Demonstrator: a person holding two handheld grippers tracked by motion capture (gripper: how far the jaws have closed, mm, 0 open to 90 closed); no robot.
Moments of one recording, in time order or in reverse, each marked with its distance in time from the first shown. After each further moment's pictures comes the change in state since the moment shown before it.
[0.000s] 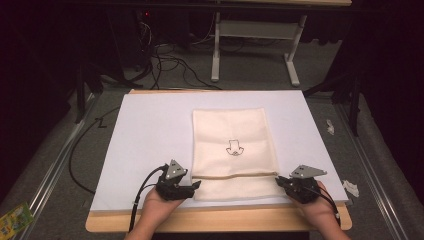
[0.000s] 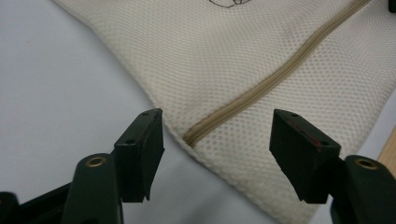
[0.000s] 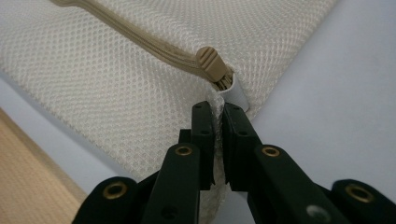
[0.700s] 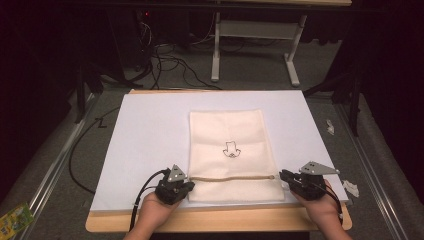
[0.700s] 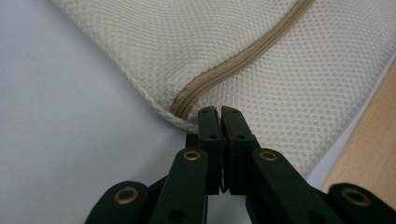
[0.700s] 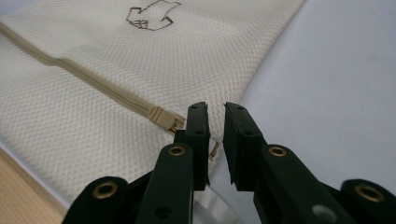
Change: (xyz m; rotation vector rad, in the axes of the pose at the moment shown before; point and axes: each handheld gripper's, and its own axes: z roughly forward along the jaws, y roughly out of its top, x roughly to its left) left arm -0.002 -0.011 -0.004 0.112 -0.051 0.043; right arm -0.011 0.003 -0.013 -0.123 -0.010 0.107
